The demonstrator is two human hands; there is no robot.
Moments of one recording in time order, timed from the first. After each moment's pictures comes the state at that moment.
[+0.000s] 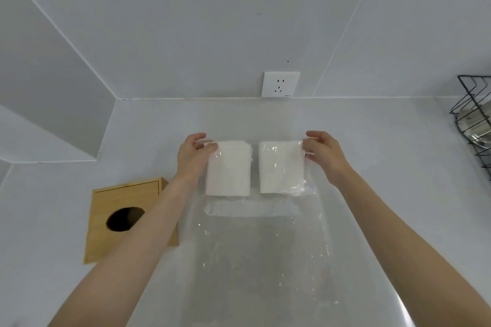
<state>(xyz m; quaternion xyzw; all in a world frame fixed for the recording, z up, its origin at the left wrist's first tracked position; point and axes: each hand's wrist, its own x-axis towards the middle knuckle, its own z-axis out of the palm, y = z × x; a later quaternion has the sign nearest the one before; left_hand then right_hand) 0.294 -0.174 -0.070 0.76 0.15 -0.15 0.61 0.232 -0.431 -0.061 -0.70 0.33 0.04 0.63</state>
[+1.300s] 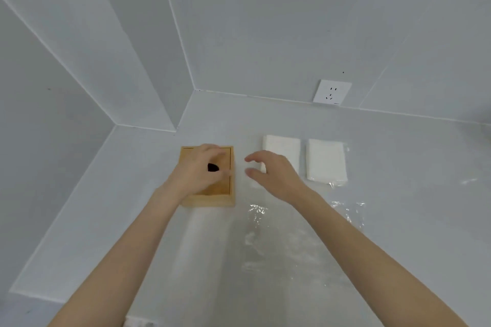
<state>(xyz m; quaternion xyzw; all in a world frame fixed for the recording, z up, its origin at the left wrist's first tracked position) 0.191 -0.036 0.000 0.94 -0.11 -0.12 0.29 0.170 -0.223 -0.007 -0.91 -0.07 0.11 0.39</state>
